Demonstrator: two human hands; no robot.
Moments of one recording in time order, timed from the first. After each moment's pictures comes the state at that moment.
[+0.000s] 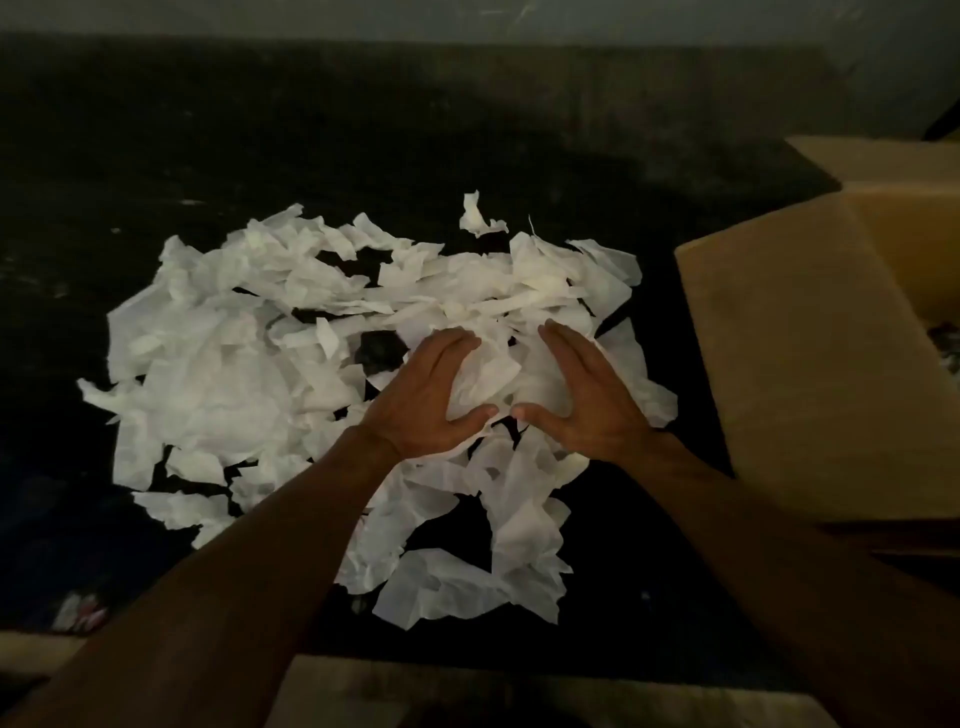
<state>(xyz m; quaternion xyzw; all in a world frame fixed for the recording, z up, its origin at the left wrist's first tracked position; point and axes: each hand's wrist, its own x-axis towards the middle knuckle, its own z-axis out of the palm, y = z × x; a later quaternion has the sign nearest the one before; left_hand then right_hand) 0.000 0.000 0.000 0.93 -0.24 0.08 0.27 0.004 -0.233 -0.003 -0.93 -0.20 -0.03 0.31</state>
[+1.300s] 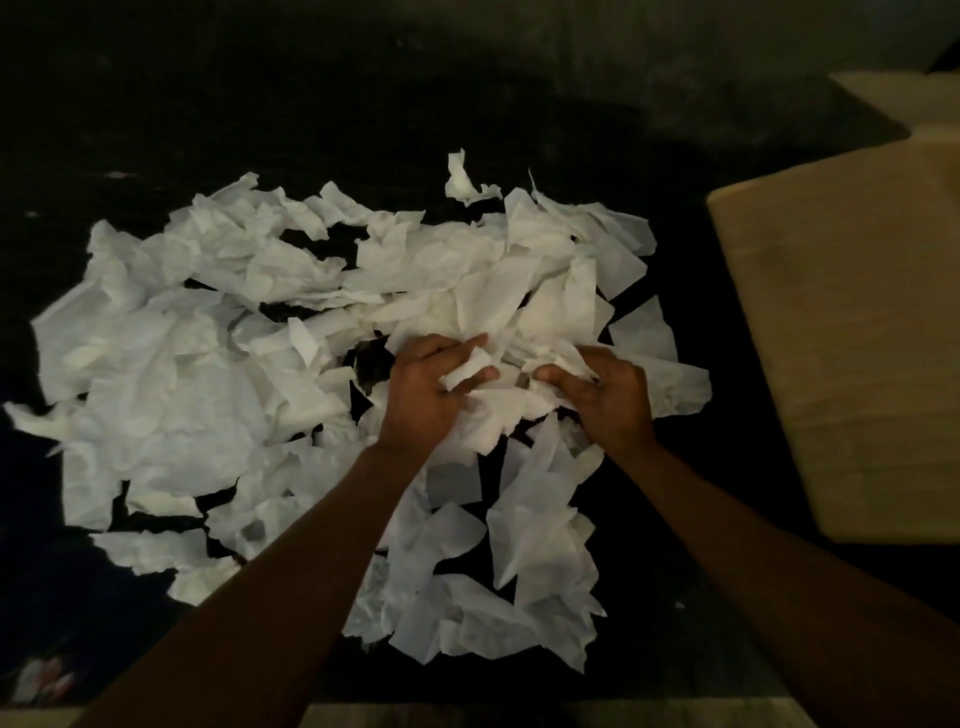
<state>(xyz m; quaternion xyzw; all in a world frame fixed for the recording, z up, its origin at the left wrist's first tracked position) 0.025 -0.009 -0.039 0.85 -0.13 0.12 0.50 0.014 -0.214 -0.033 -0.84 0.03 -0.07 0.54</state>
